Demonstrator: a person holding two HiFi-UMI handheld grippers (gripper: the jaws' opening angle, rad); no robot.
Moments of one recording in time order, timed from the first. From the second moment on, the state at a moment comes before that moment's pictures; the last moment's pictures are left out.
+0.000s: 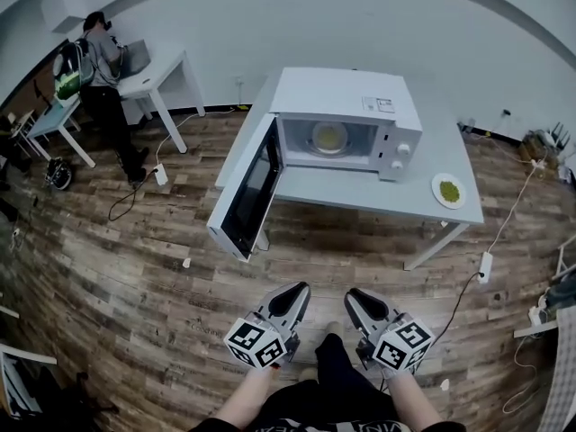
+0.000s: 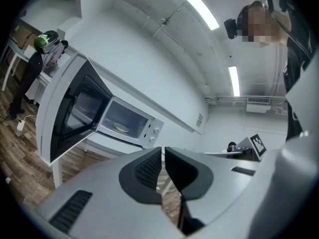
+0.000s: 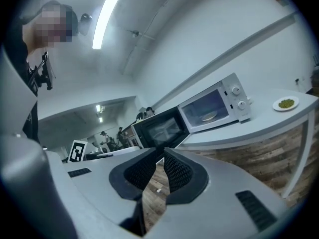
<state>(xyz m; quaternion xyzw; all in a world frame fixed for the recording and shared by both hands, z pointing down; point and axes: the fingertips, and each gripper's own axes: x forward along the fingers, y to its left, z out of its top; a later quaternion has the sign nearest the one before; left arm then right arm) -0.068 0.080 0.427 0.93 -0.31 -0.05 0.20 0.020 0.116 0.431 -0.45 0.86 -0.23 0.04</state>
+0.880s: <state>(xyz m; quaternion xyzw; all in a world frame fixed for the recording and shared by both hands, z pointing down) 0.014 -0.078 0.430 0.92 -0.34 -0.05 0.19 0.097 -0.046 0.443 -0.45 0.87 -0.22 0.02</state>
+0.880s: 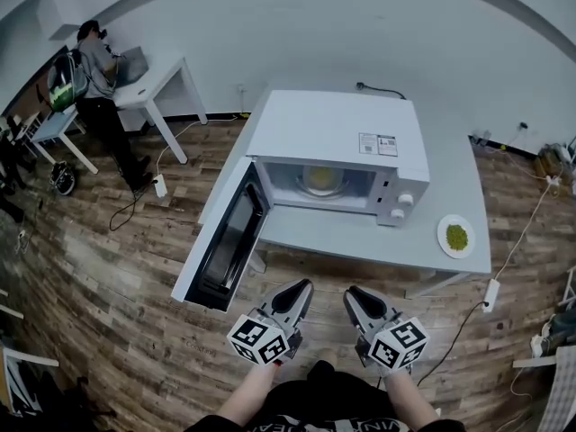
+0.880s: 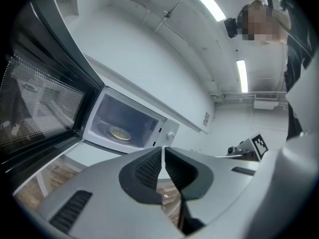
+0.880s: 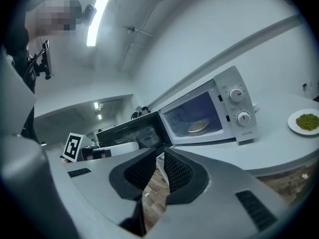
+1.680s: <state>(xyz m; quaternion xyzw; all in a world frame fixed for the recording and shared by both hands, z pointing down) 0.023 -0.138 0.472 0.91 -0.37 -0.04 0.19 0.082 -0.126 0.476 -0.41 0.90 -0.14 -0.08</state>
